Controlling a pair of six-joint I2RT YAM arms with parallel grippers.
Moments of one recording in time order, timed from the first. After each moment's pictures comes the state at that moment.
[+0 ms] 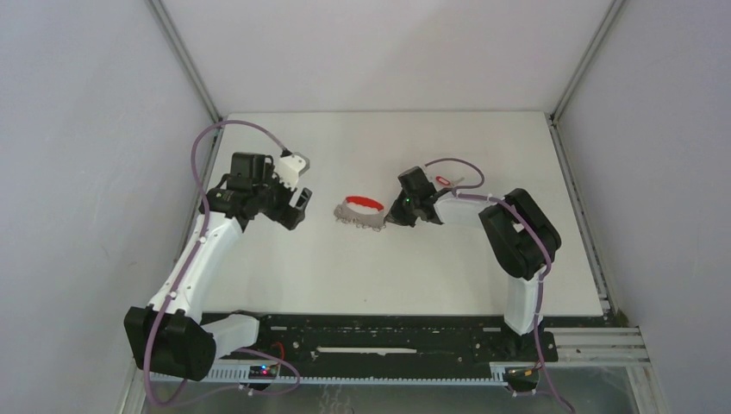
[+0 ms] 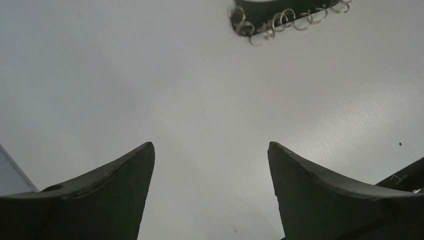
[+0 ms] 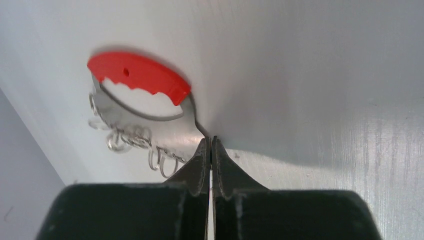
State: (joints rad) left arm -0.17 1.16 1.06 -0.75 0.25 0.41; right arm 0.59 1.93 1.12 -0.08 -0.06 1.05
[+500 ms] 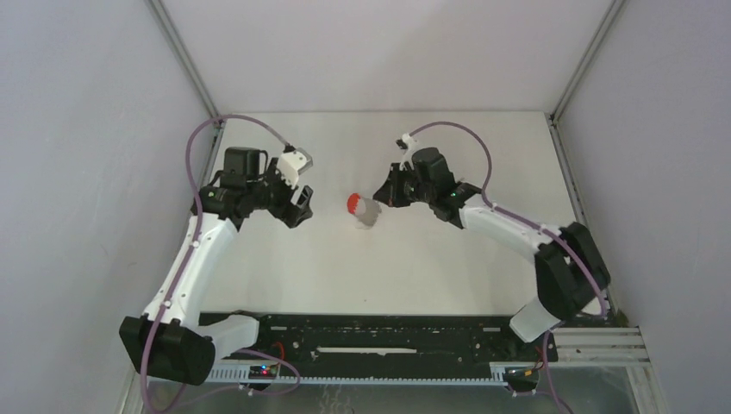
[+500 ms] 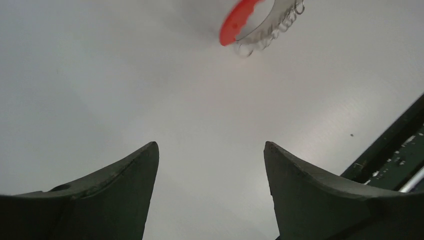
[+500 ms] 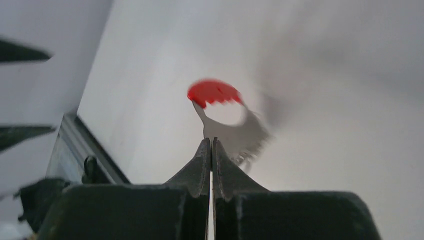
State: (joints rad) left arm -0.17 1.14 1.10 -0.78 0.41 0.45; right arm 0.62 1.63 1.10 -0.02 -0.22 0.62
